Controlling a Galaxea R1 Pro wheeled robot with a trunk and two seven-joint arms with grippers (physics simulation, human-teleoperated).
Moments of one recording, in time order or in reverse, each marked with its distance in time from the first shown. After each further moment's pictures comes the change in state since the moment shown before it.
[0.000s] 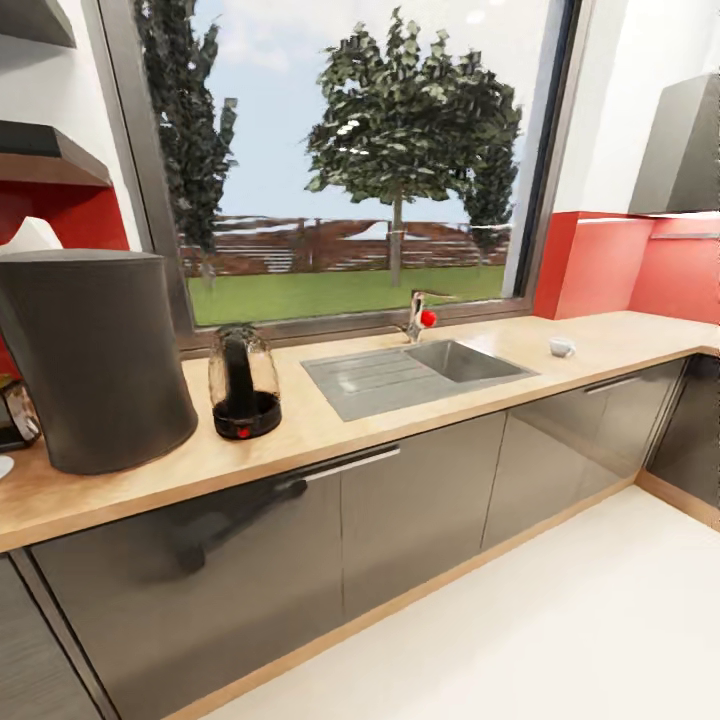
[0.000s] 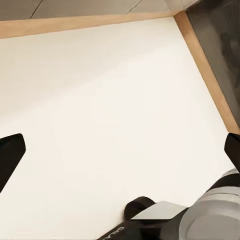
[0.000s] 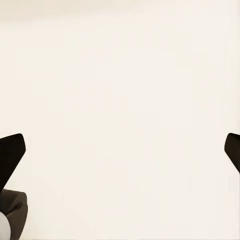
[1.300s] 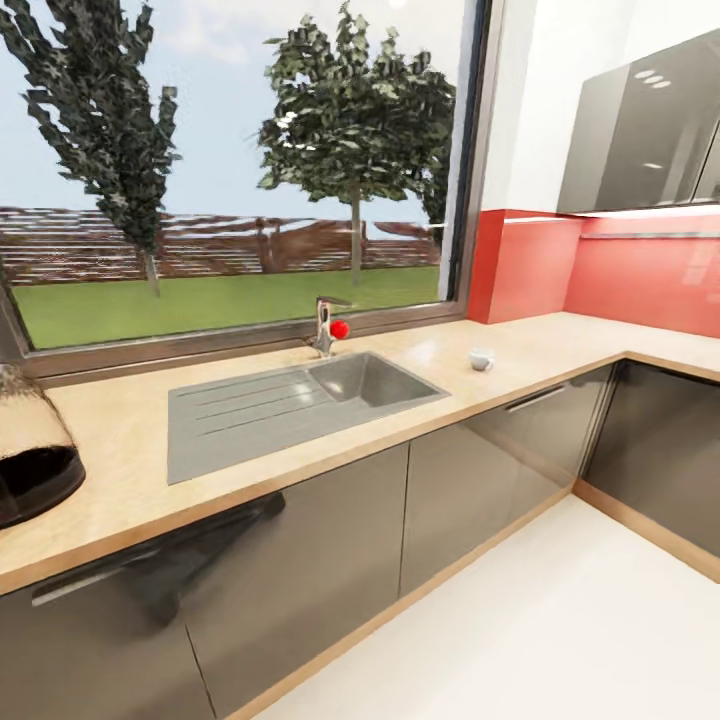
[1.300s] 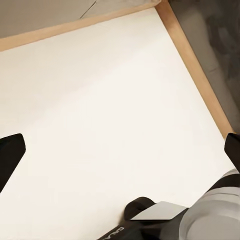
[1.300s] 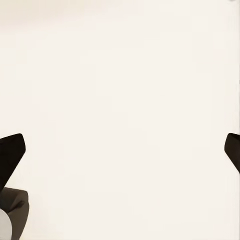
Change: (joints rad) left arm 0.000 0.000 0.001 0.000 0.000 0.000 0.000; right arm 0.000 0.002 0.006 0.002 0.005 0.000 0.000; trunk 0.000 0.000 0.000
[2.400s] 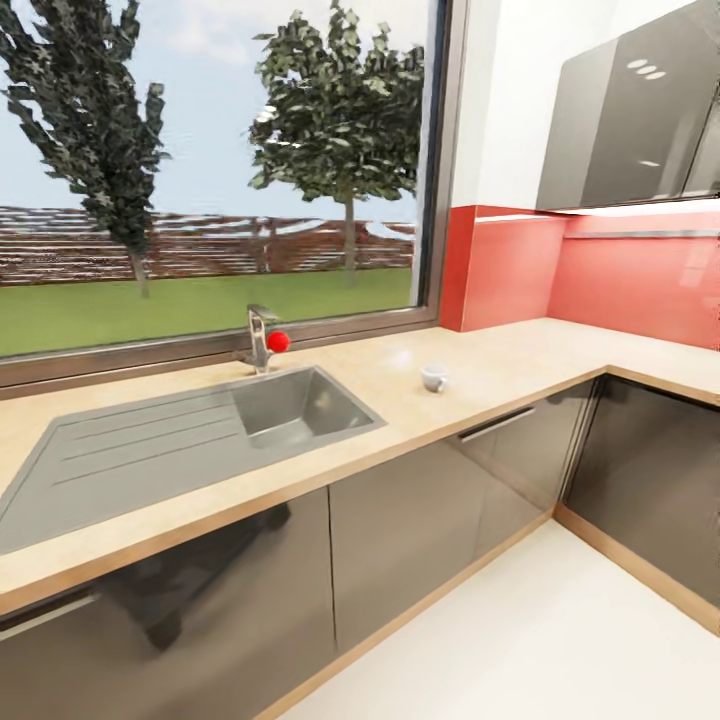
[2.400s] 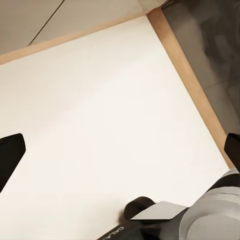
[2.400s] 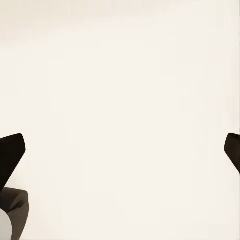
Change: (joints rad) left arm 0.000 0.000 -0.001 0.000 0.000 0.000 0.000; right arm 0.000 0.000 0.000 0.000 0.000 0.000 0.000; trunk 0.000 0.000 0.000
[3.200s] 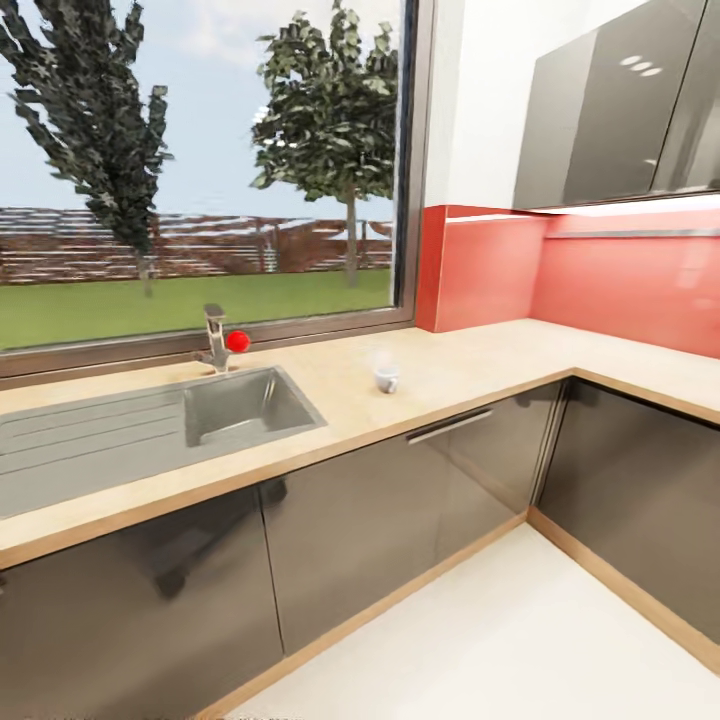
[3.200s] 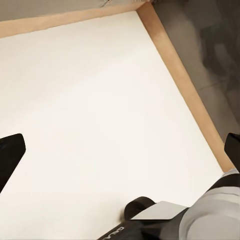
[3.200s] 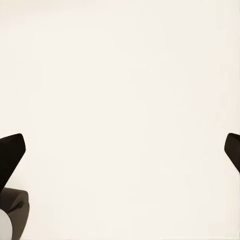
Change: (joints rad) left arm 0.000 0.000 0.000 0.000 0.000 0.000 0.000; right arm 0.000 0.002 0.000 0.002 0.000 0.000 -0.005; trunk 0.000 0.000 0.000
